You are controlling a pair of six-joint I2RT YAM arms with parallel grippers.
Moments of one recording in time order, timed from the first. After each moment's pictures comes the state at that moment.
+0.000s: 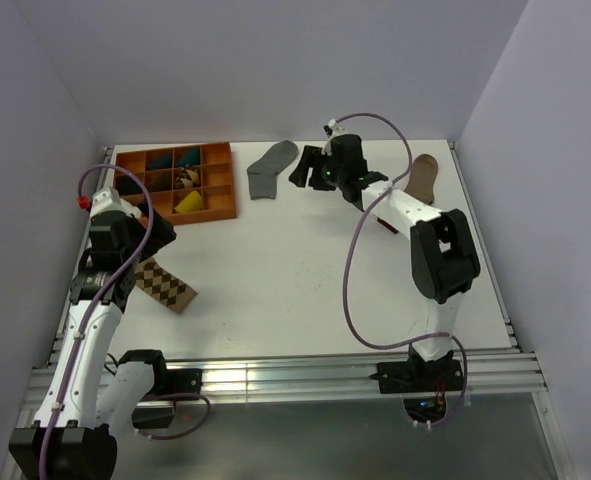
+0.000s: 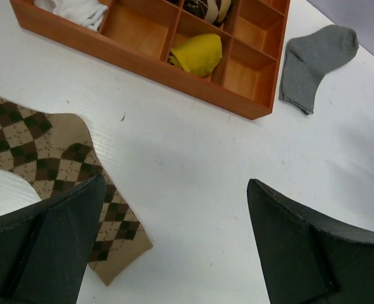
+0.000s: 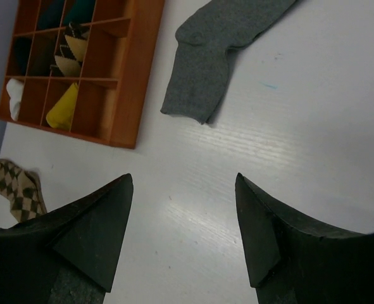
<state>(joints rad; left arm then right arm) -0.01 0.82 0.79 -0.47 -0.12 -0.54 0.39 1.85 1.40 -0.03 -0.23 0.45</state>
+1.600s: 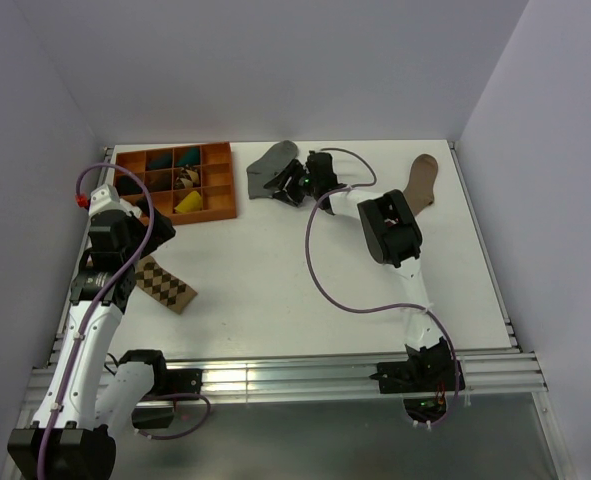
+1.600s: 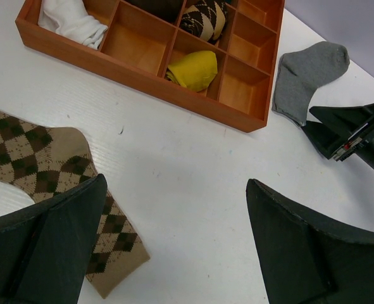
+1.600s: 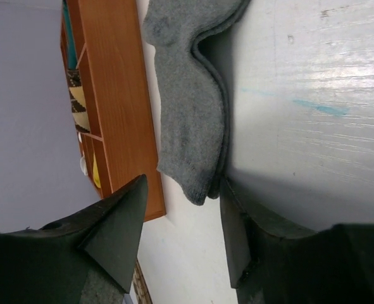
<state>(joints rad) -0.03 0.82 0.78 -0.43 -0.15 -0.54 0.41 2.46 1.72 0.27 -0.44 1.08</state>
